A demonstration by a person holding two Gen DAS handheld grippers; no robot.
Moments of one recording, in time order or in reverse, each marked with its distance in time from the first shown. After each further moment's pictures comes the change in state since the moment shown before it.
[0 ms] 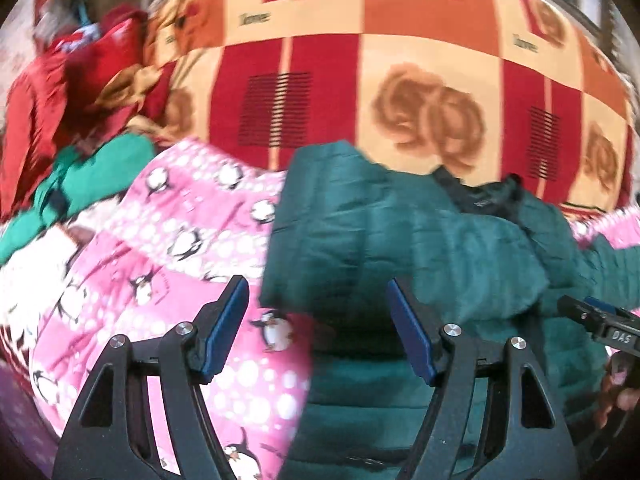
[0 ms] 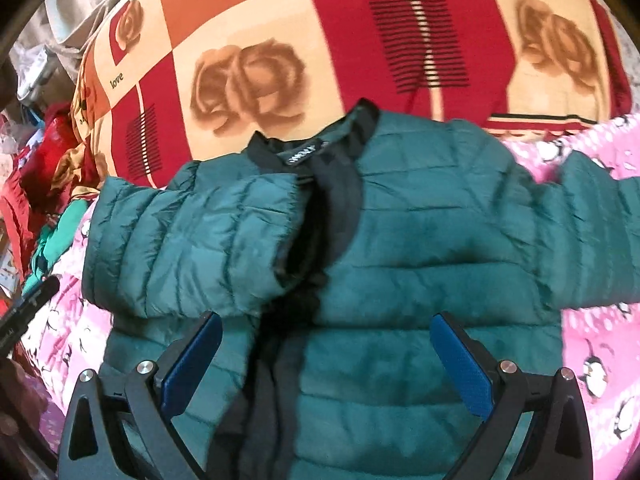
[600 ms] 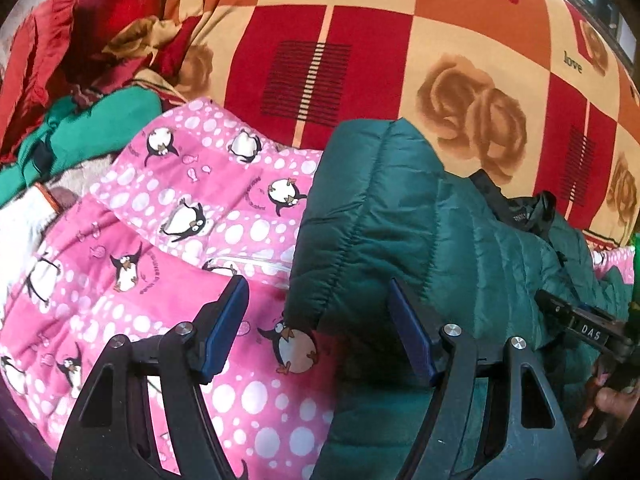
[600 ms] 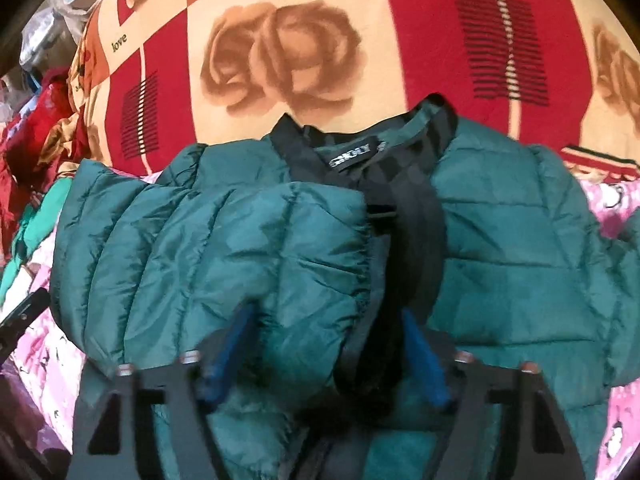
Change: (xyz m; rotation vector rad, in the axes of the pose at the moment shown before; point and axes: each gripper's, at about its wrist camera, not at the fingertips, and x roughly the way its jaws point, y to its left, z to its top) left arm 0.052 0.028 0.002 -0.117 0.053 -0.017; right arm 0.076 0.040 0.037 -0.104 0.040 -0.006
